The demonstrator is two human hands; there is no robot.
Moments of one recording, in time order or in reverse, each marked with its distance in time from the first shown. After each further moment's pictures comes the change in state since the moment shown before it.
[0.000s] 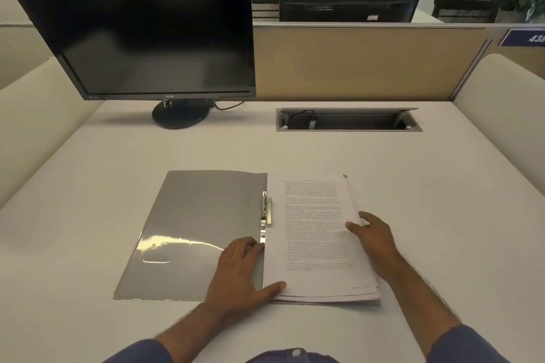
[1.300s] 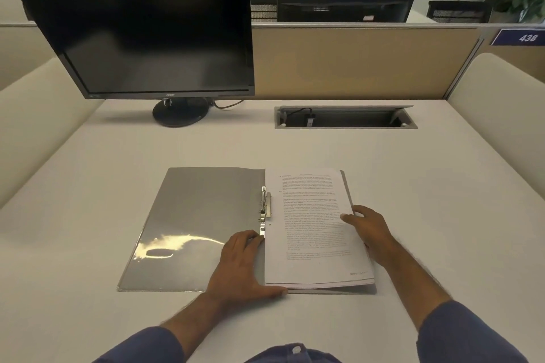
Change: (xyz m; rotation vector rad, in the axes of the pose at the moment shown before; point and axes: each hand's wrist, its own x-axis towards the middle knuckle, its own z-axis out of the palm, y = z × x) left_hand -0.001 0.002 -0.006 -0.003 -0.087 -0.015; right_hand 0.001 -0.005 -0.001 -0.025 -0.049 0.019
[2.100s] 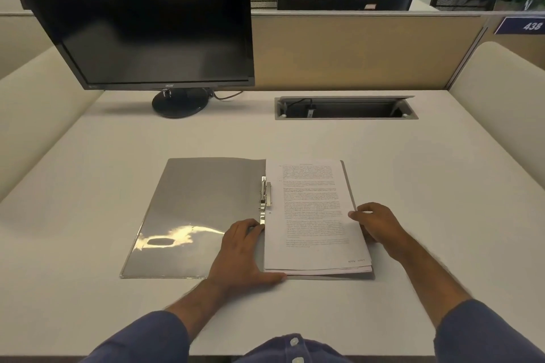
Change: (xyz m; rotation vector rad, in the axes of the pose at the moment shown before) left_hand 0.000 0.002 -0.001 -0.013 0.020 -0.001; right_hand -0.013 0.002 -0.021 -0.141 -0.060 0.030
